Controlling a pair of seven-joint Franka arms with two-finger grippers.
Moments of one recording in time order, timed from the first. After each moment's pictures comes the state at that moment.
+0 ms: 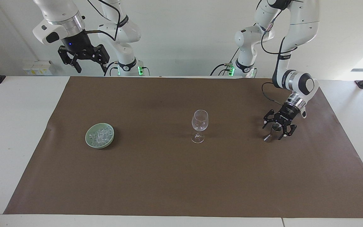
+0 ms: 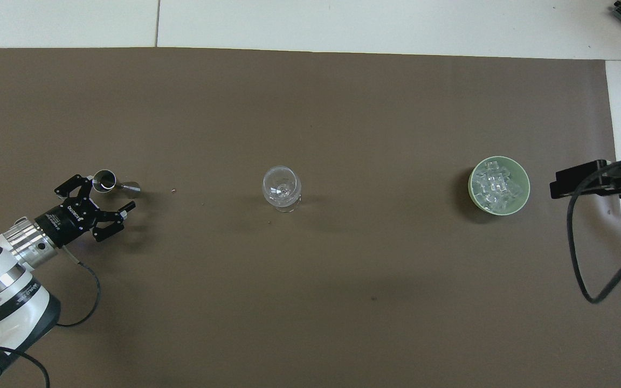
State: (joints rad) left arm 0.29 0.18 -0.08 -2.39 -1.78 2.19 -0.64; right arm 0.01 -0.02 0.04 -1.45 0.03 1.41 0.06
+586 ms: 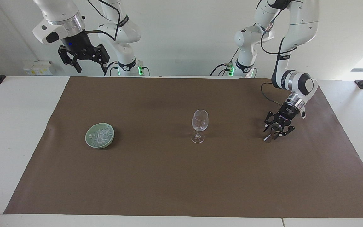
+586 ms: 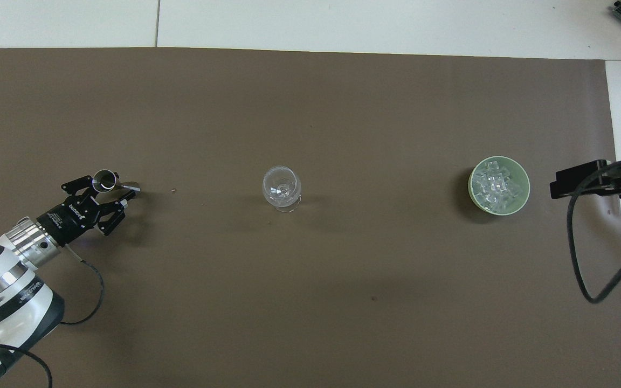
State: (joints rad) left arm 0.29 0.18 -0.08 -2.39 -1.79 2.19 -0.64; right arm 0.01 -0.02 0.04 -1.45 0.03 1.41 0.06
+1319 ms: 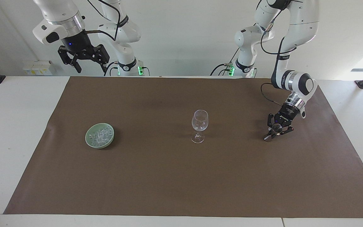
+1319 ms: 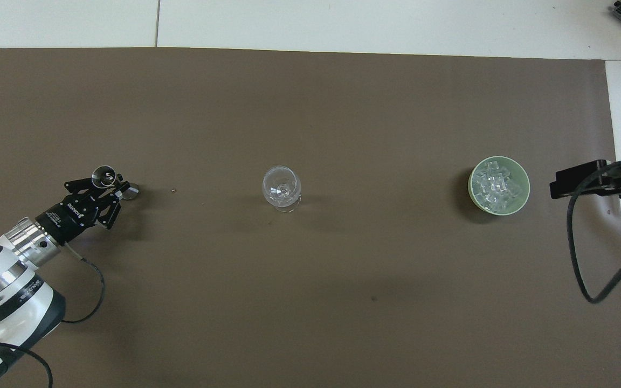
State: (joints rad) left arm 0.29 0.18 -0.08 -2.39 -1.83 2.19 -0.64; right arm 0.01 -0.02 0.04 -1.45 0.03 1.41 0.06
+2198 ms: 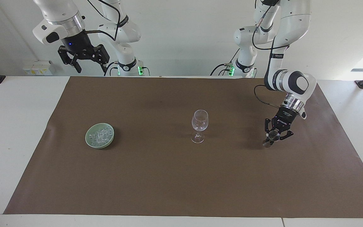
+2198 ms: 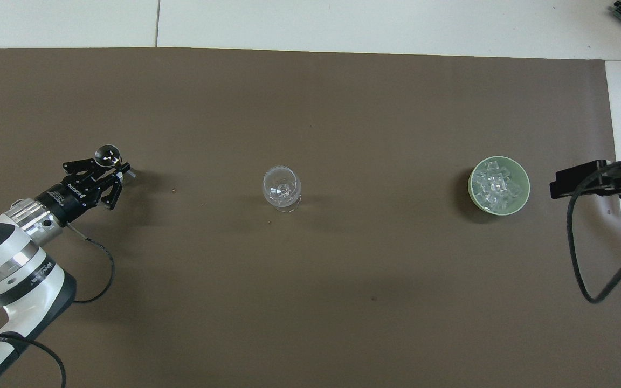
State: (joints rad) left arm 0.08 0.14 -0.09 -2.25 -1.84 2.51 -0.85; right arm 0.01 -0.02 0.04 -1.45 0.03 1.41 0.06
